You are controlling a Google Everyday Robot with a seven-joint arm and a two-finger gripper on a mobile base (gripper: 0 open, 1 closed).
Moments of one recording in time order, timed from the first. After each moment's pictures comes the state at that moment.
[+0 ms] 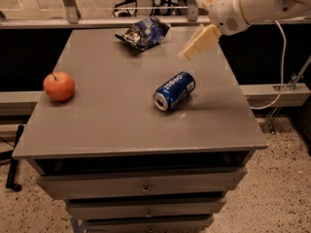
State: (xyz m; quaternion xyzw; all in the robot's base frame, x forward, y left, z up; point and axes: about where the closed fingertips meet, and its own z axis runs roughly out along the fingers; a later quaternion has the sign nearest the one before) arm 0.654 -0.106 0.984 -0.56 0.67 0.12 0.46
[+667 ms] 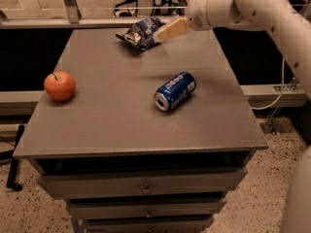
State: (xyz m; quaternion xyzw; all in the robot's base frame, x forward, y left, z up) arm 0.774 -0.074 0.969 -0.44 0.69 0.14 0.56
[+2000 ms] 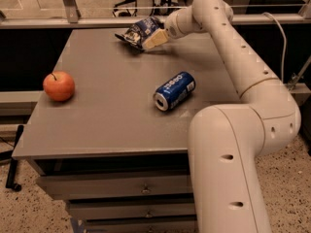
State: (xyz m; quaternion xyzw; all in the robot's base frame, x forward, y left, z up) arm 0.908 -0.040 0.865 -0.43 0.75 0.12 0.49
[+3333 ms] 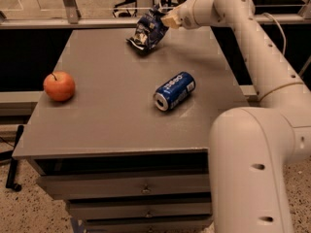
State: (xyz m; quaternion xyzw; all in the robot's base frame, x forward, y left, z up) arm 0.886 -0.074 0.923 -0.44 0.70 0.13 0.55
